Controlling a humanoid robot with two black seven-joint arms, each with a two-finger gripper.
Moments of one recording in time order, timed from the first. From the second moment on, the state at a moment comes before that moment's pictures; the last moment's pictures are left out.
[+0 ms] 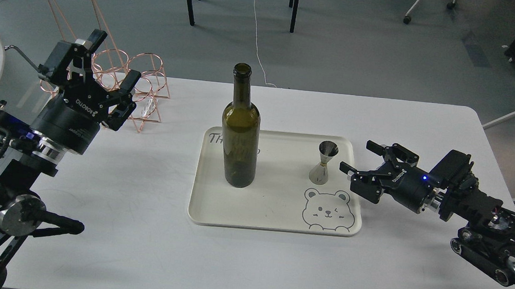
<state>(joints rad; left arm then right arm) -0.08 0.46 -1.27 -1.64 0.64 -0.16 -0.32 0.67 -0.51 0.21 0.90 -1.83 -0.49 0.49</state>
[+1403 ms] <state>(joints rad) -0.08 0.46 -1.27 -1.66 0.64 -0.16 -0.32 0.71 -0.51 0.38 0.84 -1.80 -0.49 0.49</state>
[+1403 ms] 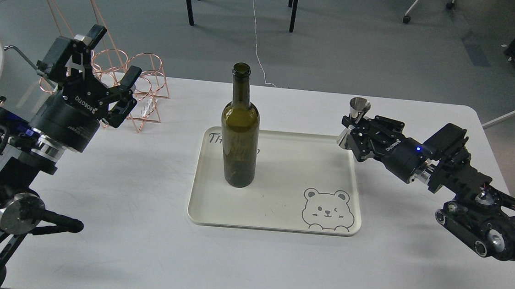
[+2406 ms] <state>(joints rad) -0.09 0.45 -1.27 -1.66 0.64 -0.17 -0.32 0.45 -0.68 0.44 0.72 -1.60 -0.49 0.49</state>
